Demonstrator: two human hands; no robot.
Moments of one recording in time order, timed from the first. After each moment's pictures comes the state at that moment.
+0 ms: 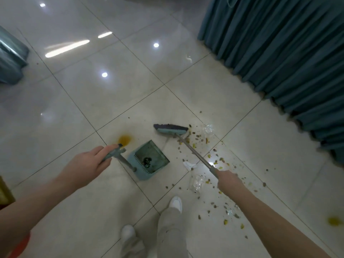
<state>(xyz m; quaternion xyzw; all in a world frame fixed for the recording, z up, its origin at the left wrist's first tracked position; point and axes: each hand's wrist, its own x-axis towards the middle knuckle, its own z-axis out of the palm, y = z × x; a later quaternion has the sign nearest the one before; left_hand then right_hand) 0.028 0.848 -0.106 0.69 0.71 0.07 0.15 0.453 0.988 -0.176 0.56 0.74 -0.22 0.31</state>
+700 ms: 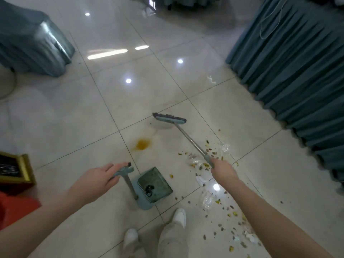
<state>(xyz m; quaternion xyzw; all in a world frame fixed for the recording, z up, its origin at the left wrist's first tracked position) -0.011 0.749 -0.112 0.62 0.76 0.07 0.17 0.313 1.006 -0.137 0.55 0.78 -0.22 0.20</state>
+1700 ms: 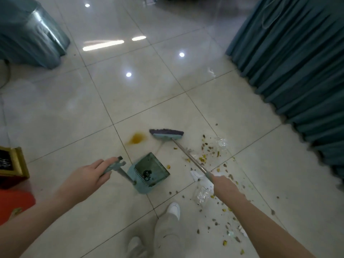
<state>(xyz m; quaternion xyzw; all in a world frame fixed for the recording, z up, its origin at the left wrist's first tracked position) 0.032 0.755 -0.126 0.60 0.78 0.07 0.16 0.401 0.986 -0.191 0.49 0.79 -0.17 0.33</state>
